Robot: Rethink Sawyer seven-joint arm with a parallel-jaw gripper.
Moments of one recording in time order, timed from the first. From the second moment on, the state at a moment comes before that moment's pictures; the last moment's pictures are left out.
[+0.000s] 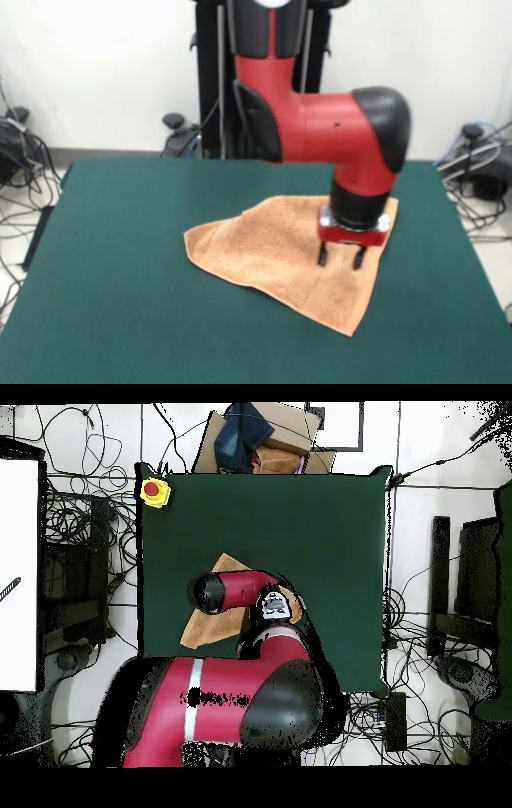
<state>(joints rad) -0.09 -0.18 0.06 1.41 -0.18 0.35 1.90</state>
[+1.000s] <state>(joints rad) -0.04 -0.06 -0.04 1.30 -0.11 0.26 1.90</state>
